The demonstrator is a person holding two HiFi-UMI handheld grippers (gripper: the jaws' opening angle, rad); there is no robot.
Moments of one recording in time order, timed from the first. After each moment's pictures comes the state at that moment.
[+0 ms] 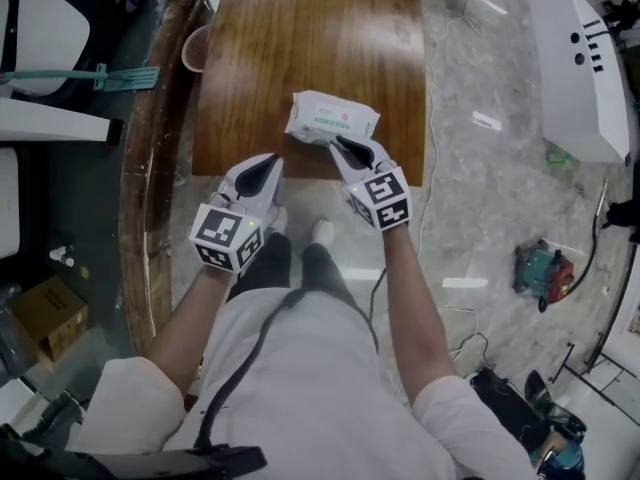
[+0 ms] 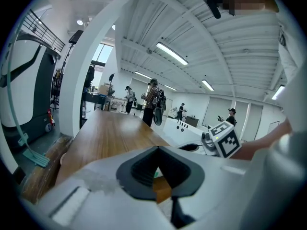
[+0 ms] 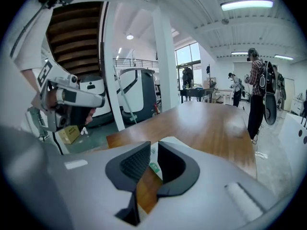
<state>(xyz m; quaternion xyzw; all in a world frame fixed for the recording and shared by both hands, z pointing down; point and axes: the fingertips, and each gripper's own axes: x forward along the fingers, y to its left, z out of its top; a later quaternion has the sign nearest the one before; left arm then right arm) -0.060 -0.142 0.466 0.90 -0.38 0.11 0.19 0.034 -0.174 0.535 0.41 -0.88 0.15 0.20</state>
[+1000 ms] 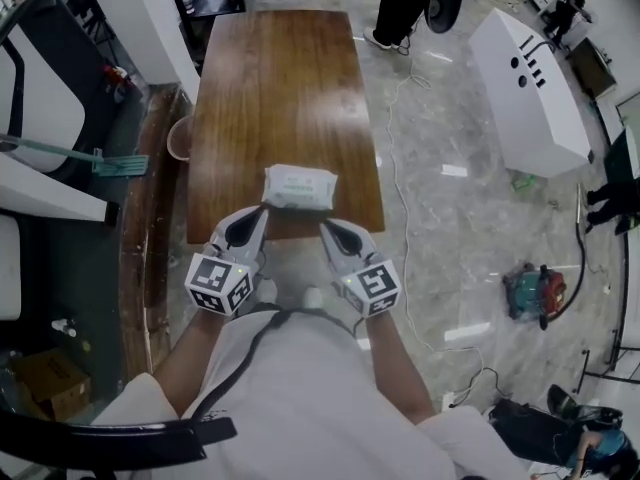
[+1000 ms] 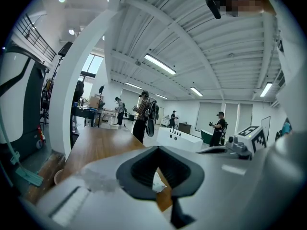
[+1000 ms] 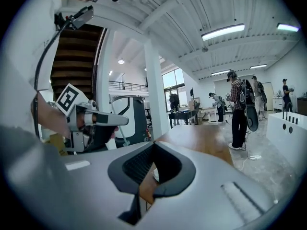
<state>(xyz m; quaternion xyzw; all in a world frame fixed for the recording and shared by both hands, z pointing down) -0.033 -0.124 0.379 0.93 -0.35 0.07 0.13 0.067 -0.085 0.412 0.49 -0.86 0.11 0.06</state>
